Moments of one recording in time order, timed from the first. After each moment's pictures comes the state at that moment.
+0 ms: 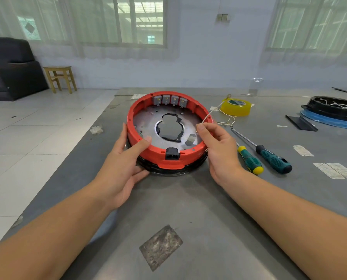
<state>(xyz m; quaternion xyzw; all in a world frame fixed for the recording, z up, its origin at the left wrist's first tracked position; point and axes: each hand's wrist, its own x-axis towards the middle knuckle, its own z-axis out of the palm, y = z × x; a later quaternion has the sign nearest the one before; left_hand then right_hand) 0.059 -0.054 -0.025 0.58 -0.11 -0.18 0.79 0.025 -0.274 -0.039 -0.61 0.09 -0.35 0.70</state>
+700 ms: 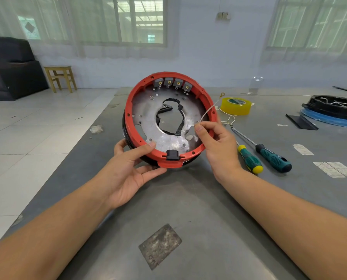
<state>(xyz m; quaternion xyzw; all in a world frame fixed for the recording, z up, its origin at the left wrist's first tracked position) 0.073 -0.056 -0.041 0.43 -0.08 -0.26 0.86 0.020 -0.275 -0.036 -0.67 0.07 -0.39 0.63</state>
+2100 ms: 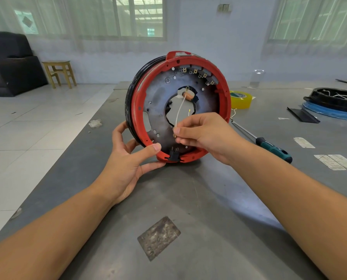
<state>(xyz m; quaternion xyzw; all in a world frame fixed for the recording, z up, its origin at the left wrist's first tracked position) 0.072 -0.060 -0.060 0.51 -0.22 -0.15 0.82 0.005 -0.262 0.015 -0.75 0.04 -0.10 0.65</state>
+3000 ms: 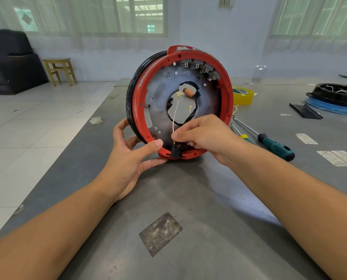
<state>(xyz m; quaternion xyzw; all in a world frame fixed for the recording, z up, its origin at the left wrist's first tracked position) 0.072 -0.060 -0.059 0.52 -0.22 -0.14 0.82 0.008 -0.257 0.007 -0.83 0.12 -0.11 0.53</state>
